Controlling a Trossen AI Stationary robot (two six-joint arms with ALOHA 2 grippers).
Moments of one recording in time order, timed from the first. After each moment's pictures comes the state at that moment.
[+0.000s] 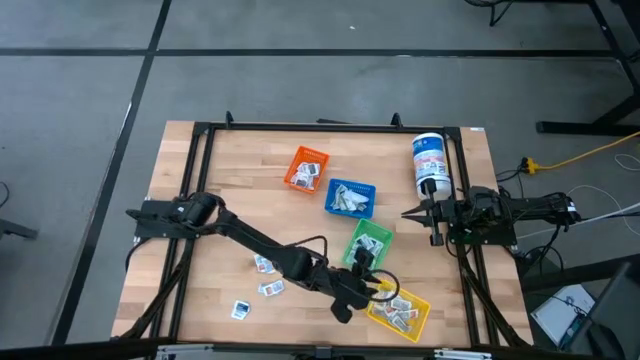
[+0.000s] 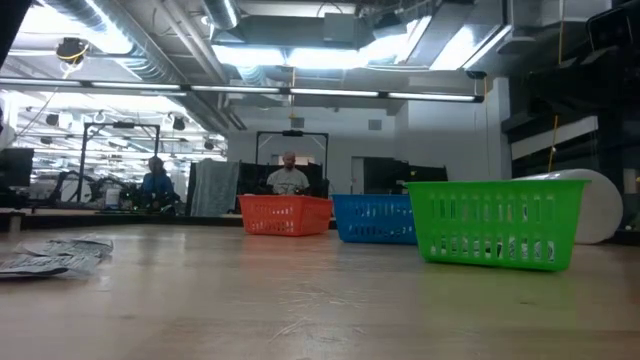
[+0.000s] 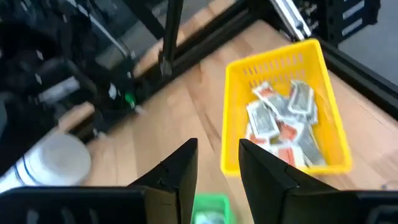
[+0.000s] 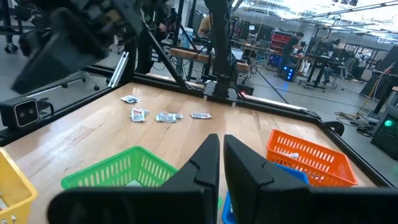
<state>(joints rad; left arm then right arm) -0.42 2.18 1.79 -0.12 -0.37 0.38 0.09 0.04 0.01 0.01 -0.02 -0.21</state>
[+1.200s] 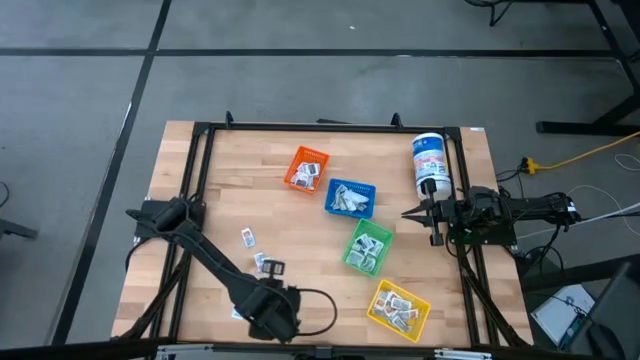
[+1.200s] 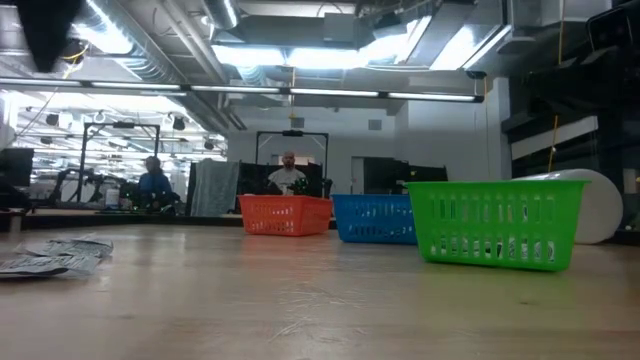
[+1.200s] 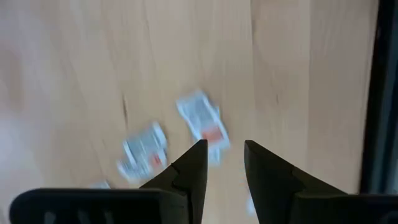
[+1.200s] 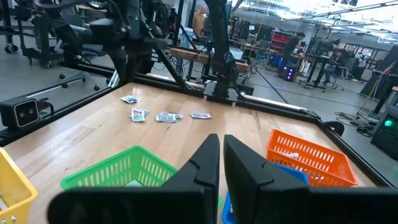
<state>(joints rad) -0.68 2.04 1.79 -1.29 -0.17 -0.59 0.09 0.04 0.01 0.01 -0.02 -0.21</state>
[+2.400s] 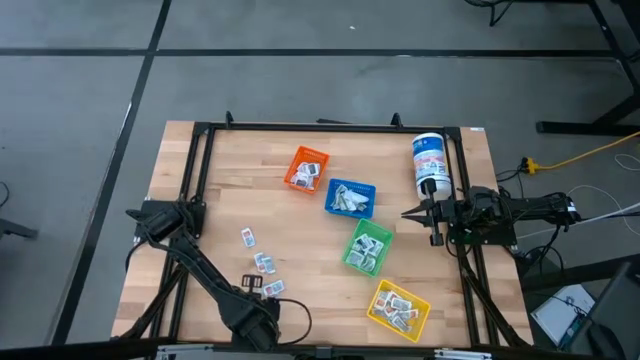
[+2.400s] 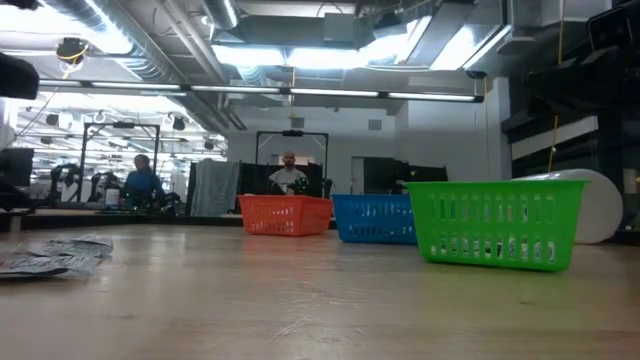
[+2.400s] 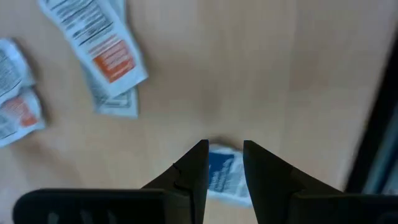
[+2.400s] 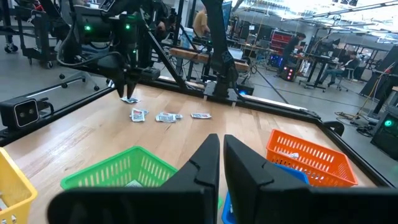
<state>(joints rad) -0.80 2.04 1.48 -1.06 0.02 -0.77 0.09 0.04 0.01 0.01 -0.02 -0.21</state>
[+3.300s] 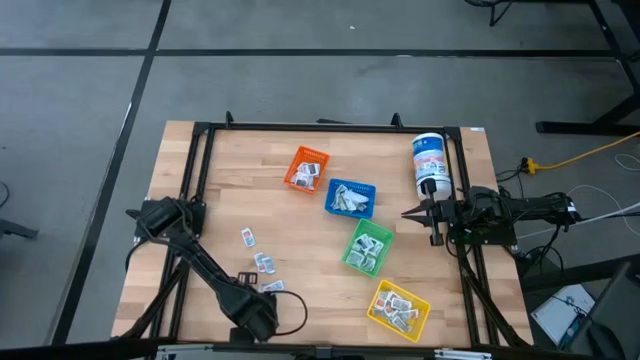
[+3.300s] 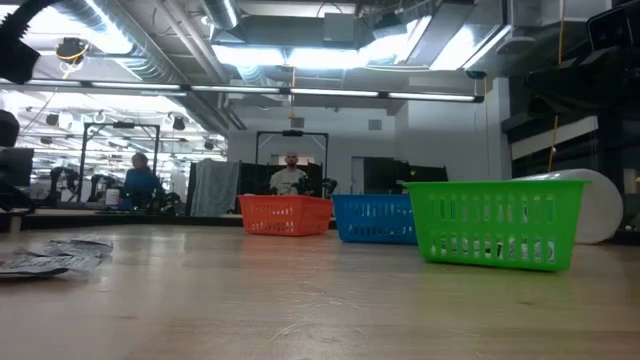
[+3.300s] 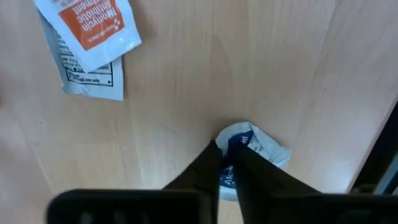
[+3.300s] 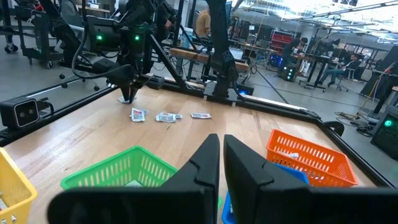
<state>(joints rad) -0.77 2.03 1.31 -0.88 0.10 -0.82 0.09 0.04 0.01 0.01 -0.02 -0.21</state>
